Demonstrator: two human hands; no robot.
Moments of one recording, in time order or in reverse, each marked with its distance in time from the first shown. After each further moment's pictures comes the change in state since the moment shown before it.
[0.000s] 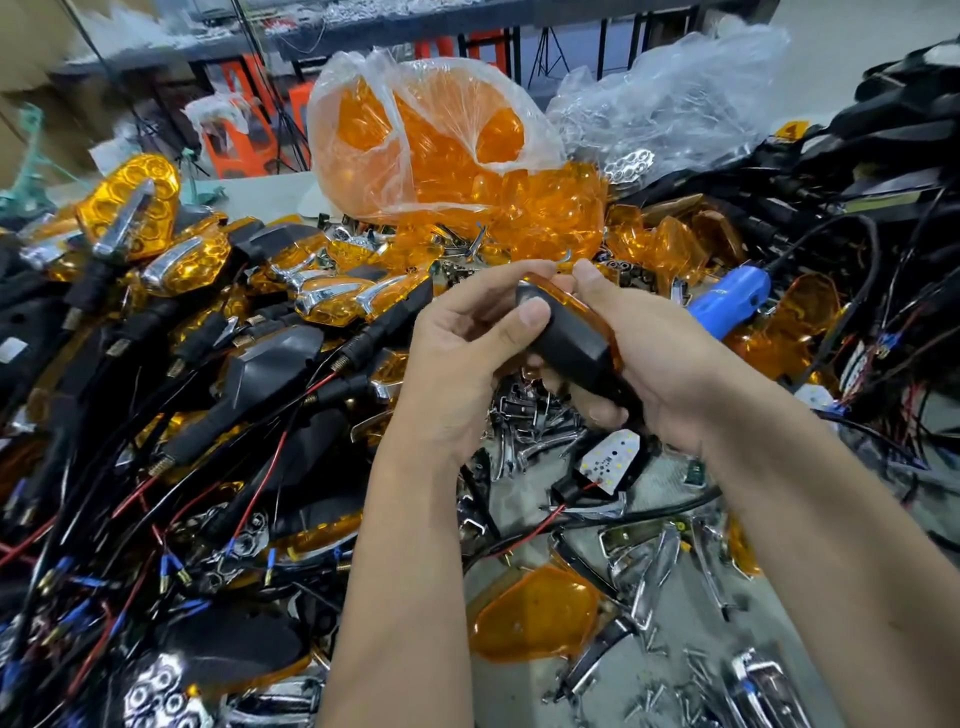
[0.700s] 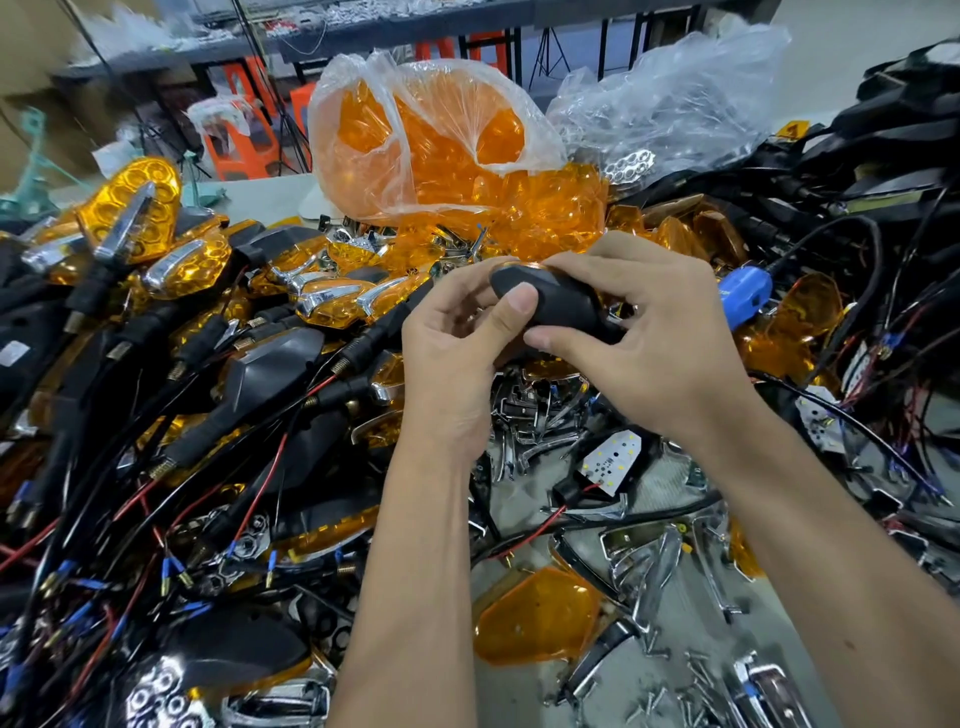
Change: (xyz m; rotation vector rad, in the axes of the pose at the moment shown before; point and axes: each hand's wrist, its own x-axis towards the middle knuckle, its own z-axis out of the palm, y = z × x) left_hand 0.004 -0.003 0.009 -0.004 0.254 0.035; right_hand -0.004 -0.003 -0.001 -0.824 0.332 -0.850
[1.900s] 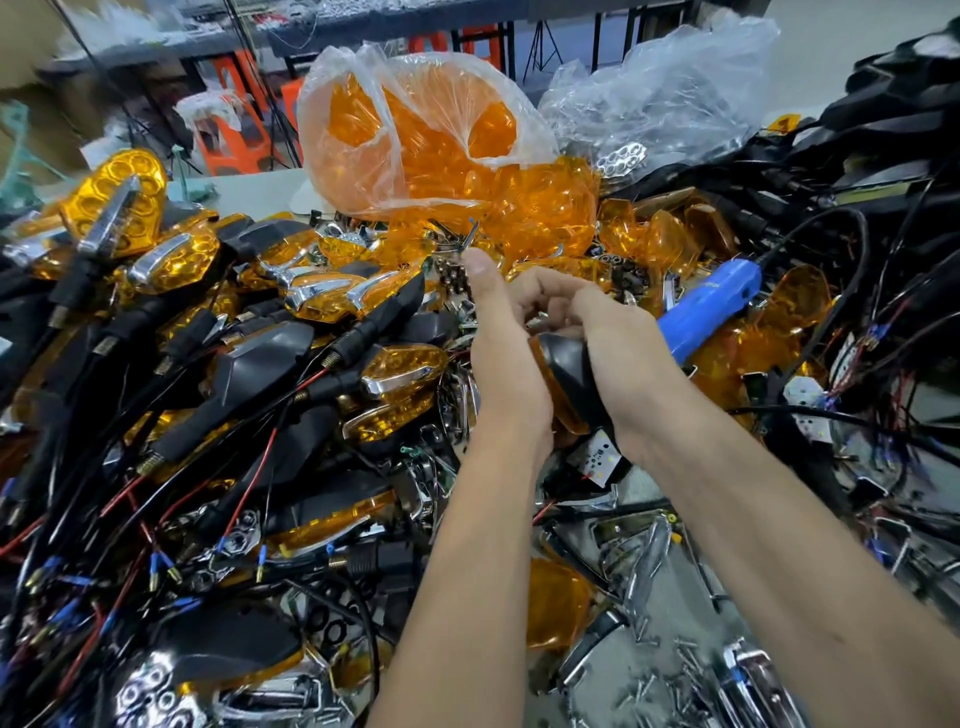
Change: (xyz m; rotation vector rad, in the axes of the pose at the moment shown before) left_hand -0.014 -0.009 0.052 -0.053 -0.021 -0.219; right_hand -0.007 -0.012 0.033 0.646 -0.052 0.935
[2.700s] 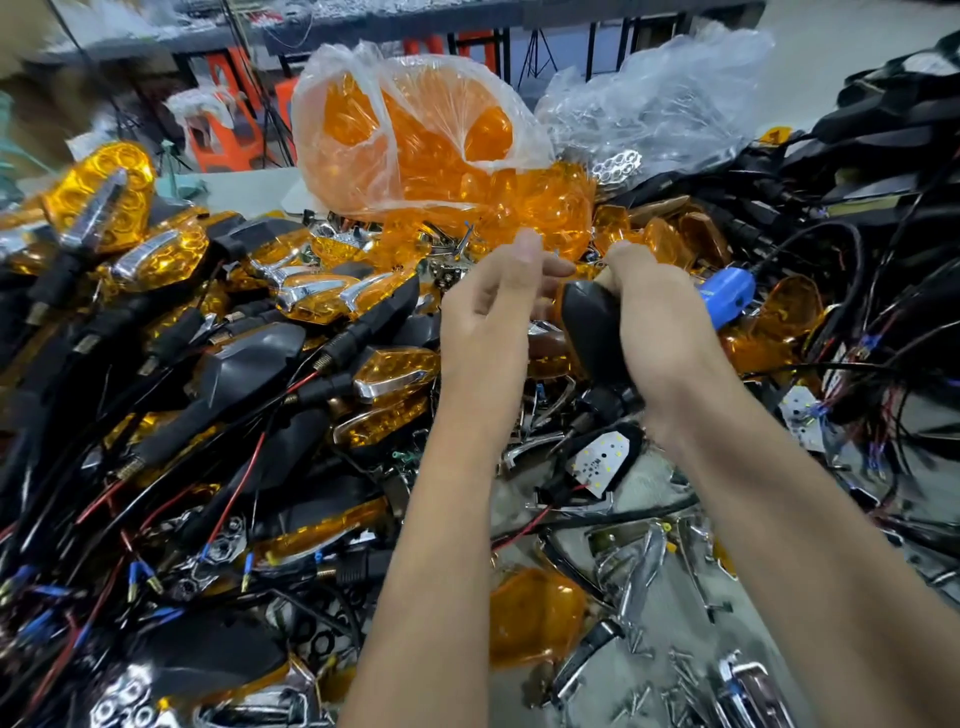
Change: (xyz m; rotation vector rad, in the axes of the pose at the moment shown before) left_hand 0.010 0.010 -0.022 0.375 -0.009 0.305; right_hand 0.000 -0.024 -0.018 -0.102 0.200 -0.097
